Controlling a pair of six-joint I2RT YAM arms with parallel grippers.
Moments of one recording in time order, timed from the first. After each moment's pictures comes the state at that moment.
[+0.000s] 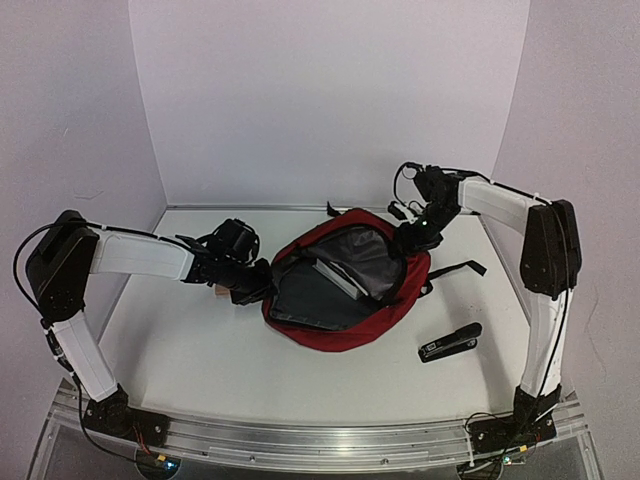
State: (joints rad) left arm -0.71 1.74 1.04 -0.17 0.16 -0.95; right arm 0.35 2.09 1.81 -0.96 -0.27 -0.14
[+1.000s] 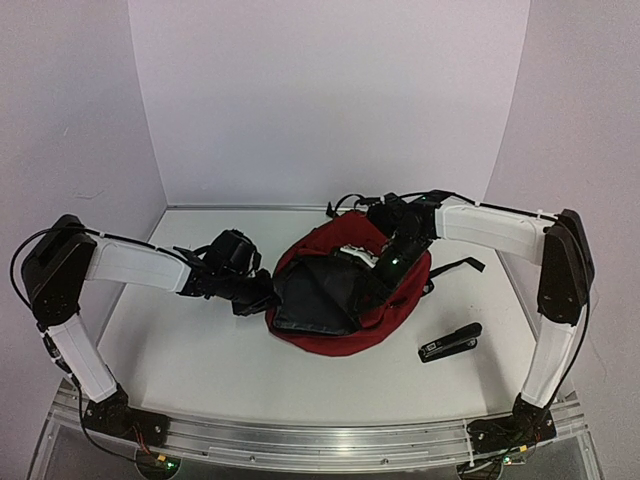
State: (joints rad) left arm -0.73 1.70 0.95 -0.08 0.22 -0.97; right arm 0.70 1.90 1.57 -1.03 -0.60 -0.23
